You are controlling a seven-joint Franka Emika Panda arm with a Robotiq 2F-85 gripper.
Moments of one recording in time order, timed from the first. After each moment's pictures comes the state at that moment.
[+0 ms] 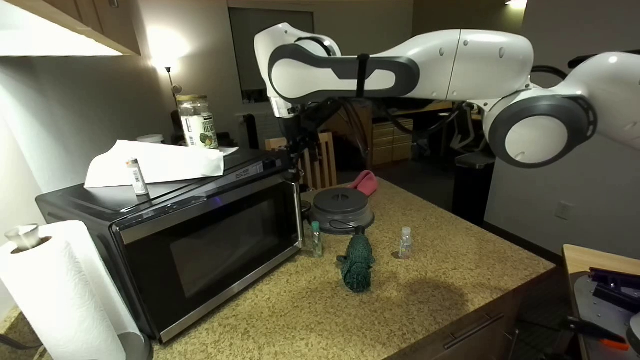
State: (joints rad) arm 0.23 1.13 -0.11 -0.34 -0.16 1.44 0.11
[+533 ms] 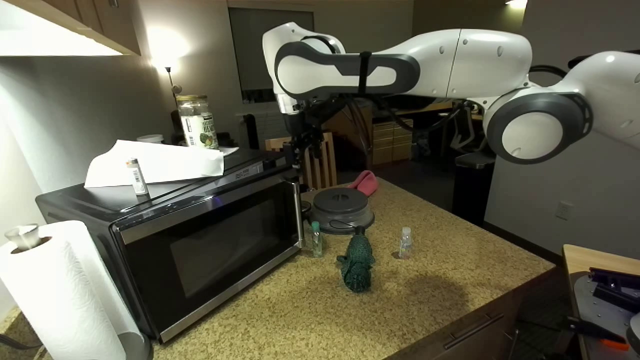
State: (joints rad) arm 0.19 1.12 -0.09 -0.34 -0.16 1.45 0.11
